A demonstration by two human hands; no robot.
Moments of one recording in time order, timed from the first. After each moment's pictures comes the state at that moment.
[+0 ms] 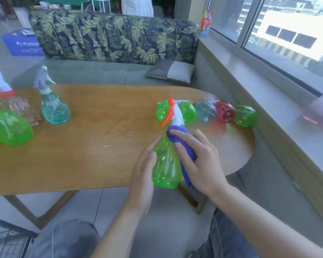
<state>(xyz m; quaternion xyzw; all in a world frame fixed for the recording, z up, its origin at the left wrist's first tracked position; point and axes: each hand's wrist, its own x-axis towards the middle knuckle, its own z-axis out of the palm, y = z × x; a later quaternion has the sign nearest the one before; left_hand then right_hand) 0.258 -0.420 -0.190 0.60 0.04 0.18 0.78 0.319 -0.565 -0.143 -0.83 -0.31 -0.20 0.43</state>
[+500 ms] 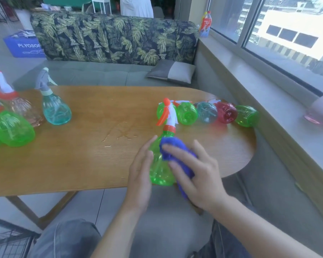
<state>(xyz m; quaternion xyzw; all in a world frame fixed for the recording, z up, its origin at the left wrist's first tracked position) 0.260 -0.413 -0.188 0.62 0.05 0.21 0.75 0.299 -0.568 -0.148 -0.80 -0.38 -0.25 0.40</state>
